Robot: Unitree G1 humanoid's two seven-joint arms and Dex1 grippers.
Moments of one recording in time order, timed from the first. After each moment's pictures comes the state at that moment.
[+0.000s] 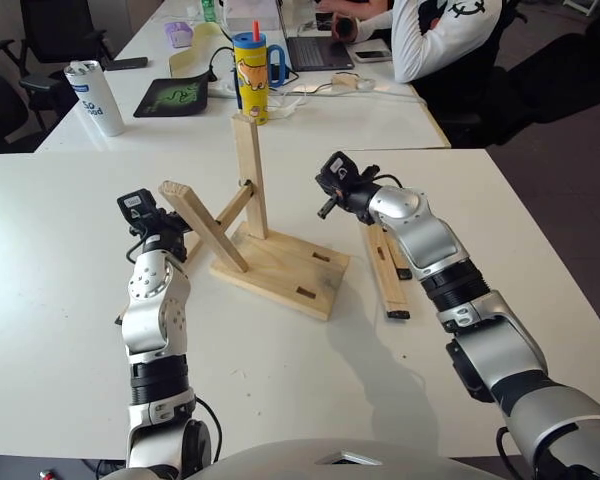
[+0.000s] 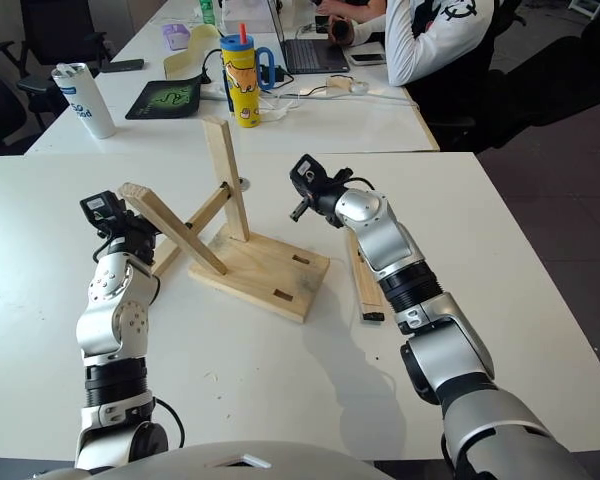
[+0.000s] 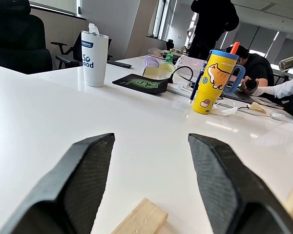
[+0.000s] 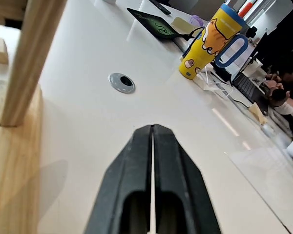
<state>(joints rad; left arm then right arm) -0.25 0.03 0.26 -0.15 -0.19 0.40 0.14 -0.78 -0.34 0.40 0.37 -0.10 0.32 0.46</state>
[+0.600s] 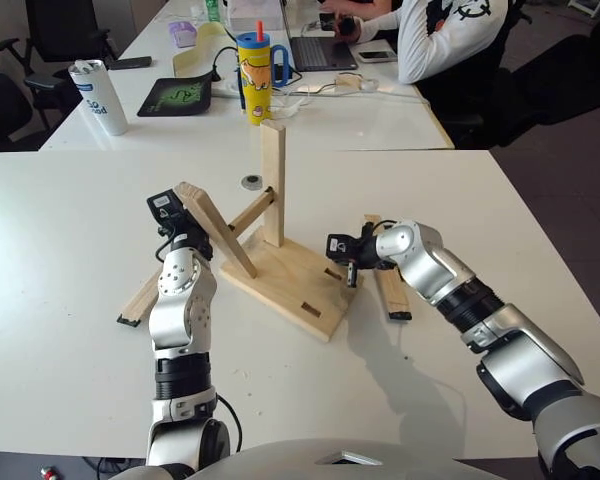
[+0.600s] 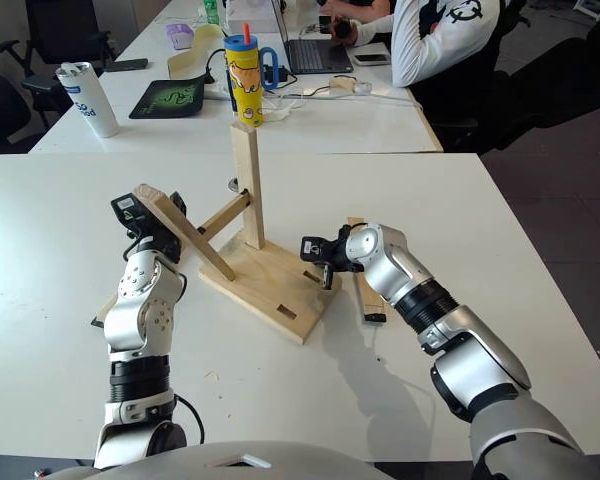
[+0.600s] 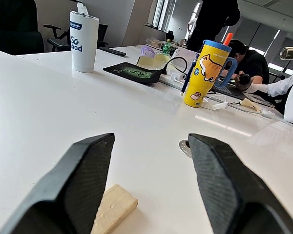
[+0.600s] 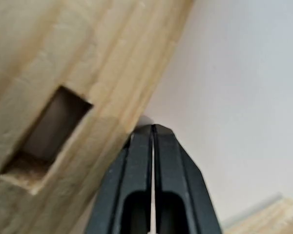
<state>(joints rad) -0.29 -0.07 0.21 -0.12 -0.17 0.38 0.21 -0.67 -0.53 0.62 0.24 -0.19 0.41 1.05</state>
